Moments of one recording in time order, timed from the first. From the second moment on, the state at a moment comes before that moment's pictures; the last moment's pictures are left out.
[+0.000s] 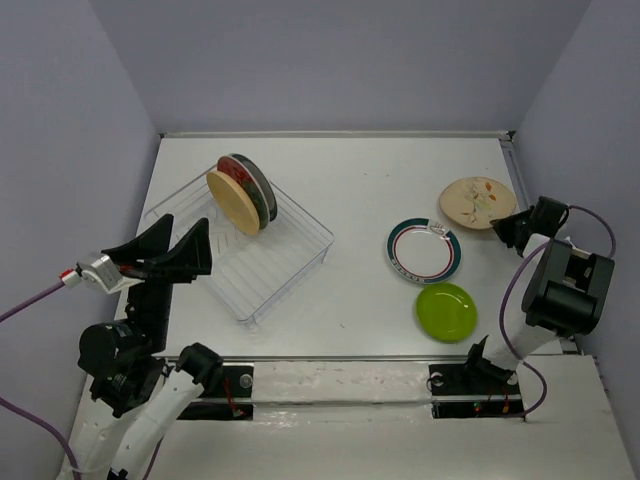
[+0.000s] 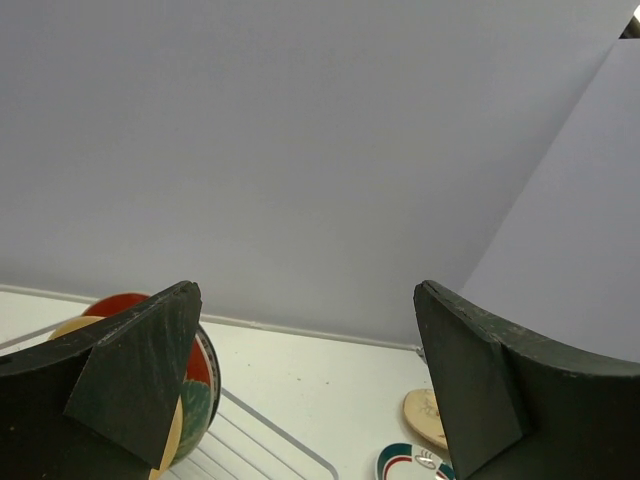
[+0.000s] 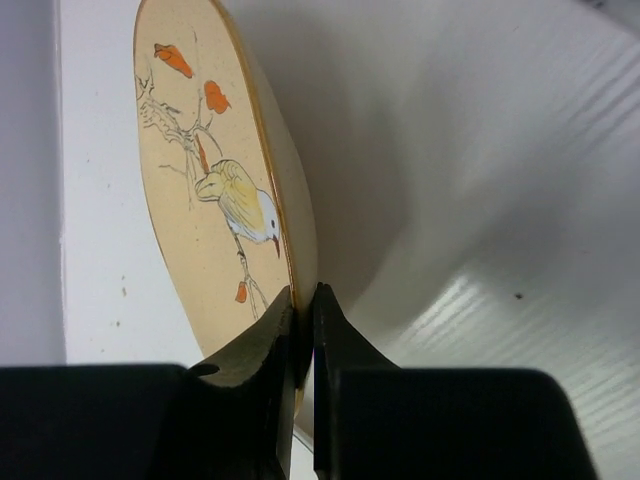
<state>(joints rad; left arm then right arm) -0.55 0.18 0.70 0.03 -0.33 -0.31 -0.47 1.67 0.80 0.20 -0.26 0.89</state>
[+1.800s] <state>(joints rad) -0.41 0.10 0.70 0.03 -0.53 -0.30 1.19 2.33 2.40 -0.23 0.74 -0.17</state>
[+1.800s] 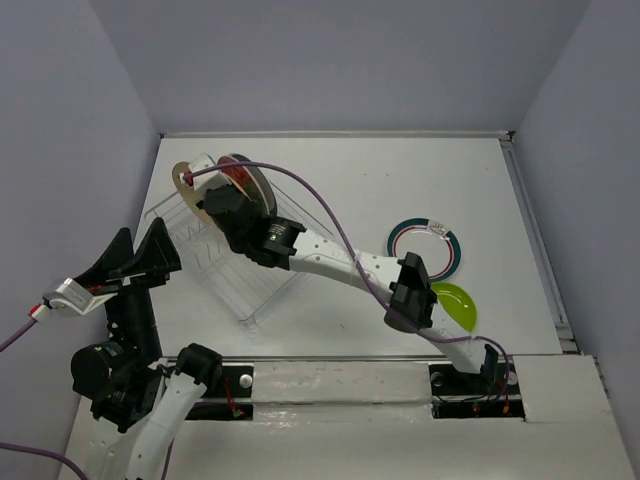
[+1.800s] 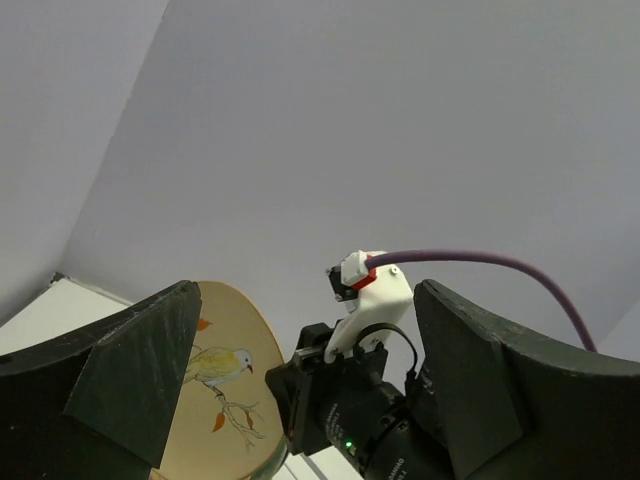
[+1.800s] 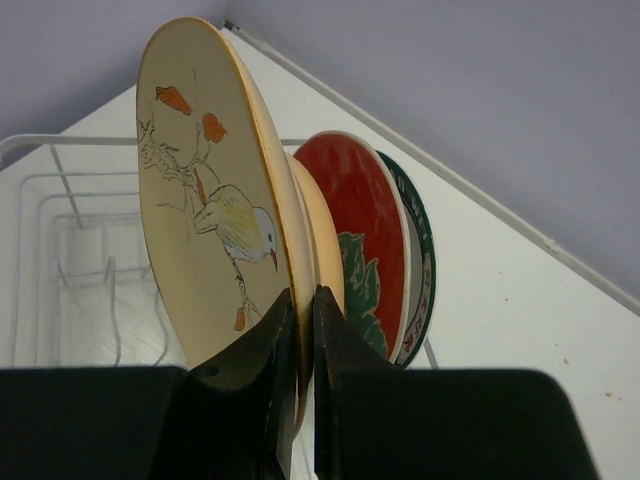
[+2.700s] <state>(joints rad) -0.41 0.11 0.70 0.03 -0.49 -0.31 1.20 2.48 2.44 -0.14 0.84 -0.23</state>
